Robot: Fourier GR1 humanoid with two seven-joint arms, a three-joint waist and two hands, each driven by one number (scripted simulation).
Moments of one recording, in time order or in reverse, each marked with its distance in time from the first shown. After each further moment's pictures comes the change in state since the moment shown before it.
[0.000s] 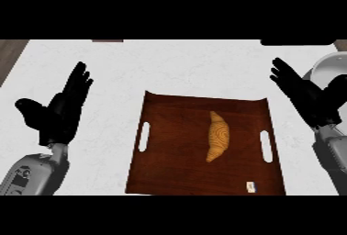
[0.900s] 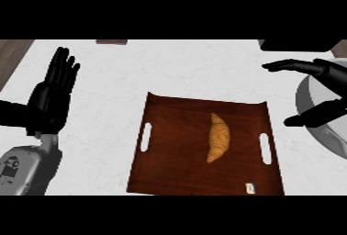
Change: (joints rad) left arm -0.048 -0.014 0.110 0.035 0.053 -0.065 -0.150; right arm -0.203 -0.235 0.095 0.126 0.378 0.377 -0.681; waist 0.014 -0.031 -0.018
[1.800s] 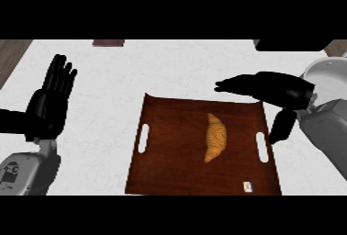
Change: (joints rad) left arm 0.047 -0.027 0.041 0.013 -0.018 -0.043 -0.040; right arm -0.107 0.095 0.231 -0.170 0.393 0.147 0.297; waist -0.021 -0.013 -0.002
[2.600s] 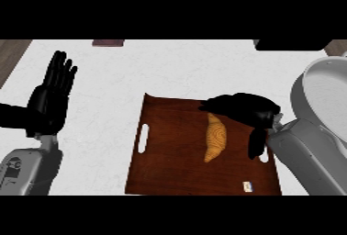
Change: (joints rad) left arm -0.031 -0.041 0.053 0.025 -0.044 -0.042 0.012; right arm 0.110 0.195 0.003 0.009 0.231 0.038 0.056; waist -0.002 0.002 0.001
